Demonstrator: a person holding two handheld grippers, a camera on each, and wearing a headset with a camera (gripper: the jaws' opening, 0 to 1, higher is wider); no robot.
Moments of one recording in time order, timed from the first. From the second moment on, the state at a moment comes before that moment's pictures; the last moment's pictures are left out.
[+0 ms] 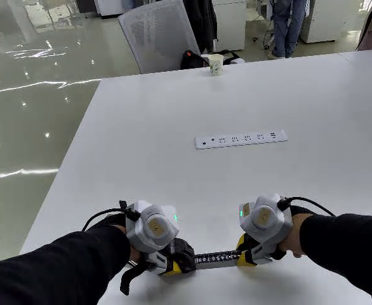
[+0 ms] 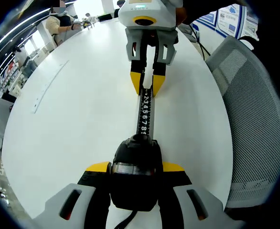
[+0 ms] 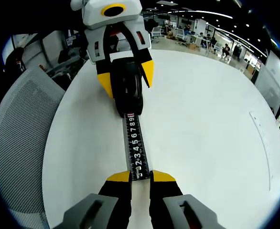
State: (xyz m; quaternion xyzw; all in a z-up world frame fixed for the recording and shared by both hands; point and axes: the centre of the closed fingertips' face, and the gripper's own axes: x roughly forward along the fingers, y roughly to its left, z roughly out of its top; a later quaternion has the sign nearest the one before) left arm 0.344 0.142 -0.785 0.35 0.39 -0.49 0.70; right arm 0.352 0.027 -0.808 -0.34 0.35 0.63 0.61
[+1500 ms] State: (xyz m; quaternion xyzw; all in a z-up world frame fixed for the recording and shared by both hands) left arm 0.344 0.142 -0.784 0.36 0.38 -0.50 0.69; right arm 0.353 0.000 -0.809 -0.35 0.36 0.62 0.61
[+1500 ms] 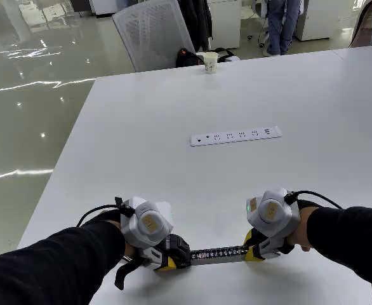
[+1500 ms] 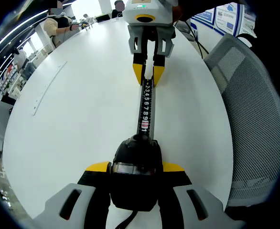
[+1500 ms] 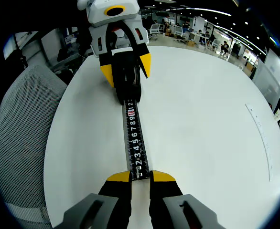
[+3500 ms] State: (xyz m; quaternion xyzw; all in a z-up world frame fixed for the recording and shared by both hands) left arm 0.342 0.144 -0.783 0.35 0.38 -0.49 0.70; right arm 0.357 -0.042 -0.809 -0.36 0.37 0.60 0.61
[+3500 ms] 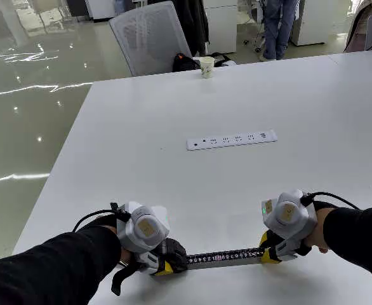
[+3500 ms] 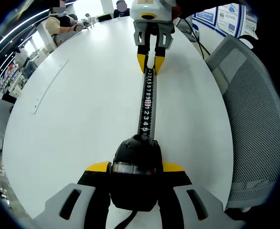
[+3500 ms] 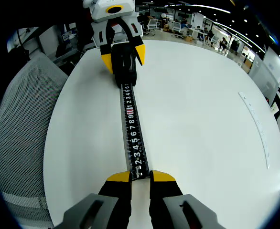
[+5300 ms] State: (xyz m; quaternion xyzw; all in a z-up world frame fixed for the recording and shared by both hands) left arm 0.344 0.142 -0.785 0.35 0.39 -0.49 0.70; right arm 0.359 -0.070 -0.810 -0.36 0.38 0.59 0.61
